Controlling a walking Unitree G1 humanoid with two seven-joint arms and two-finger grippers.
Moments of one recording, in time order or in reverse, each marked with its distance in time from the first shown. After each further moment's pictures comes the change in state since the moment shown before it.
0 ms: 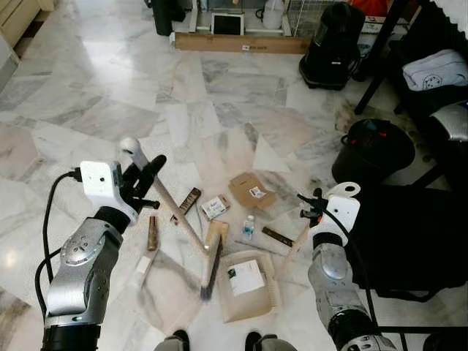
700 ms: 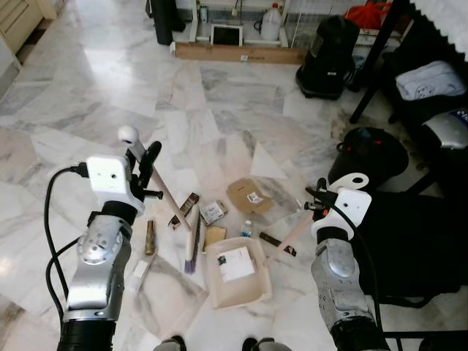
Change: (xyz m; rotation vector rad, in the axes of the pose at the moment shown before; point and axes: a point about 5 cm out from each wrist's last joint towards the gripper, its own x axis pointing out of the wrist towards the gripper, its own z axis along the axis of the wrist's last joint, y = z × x) left arm 0.007 -0.010 -0.009 0.177 -0.076 0.106; right arm -0.005 0.005 0.031 0.059 -0.096 0.039
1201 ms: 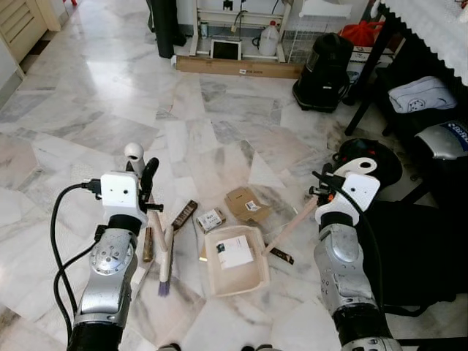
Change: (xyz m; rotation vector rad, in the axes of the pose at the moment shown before) left arm -0.001 -0.004 -0.023 0.060 0.024 0.067; right arm 0.013 0.004 0.016 0.027 -0.018 -0.010
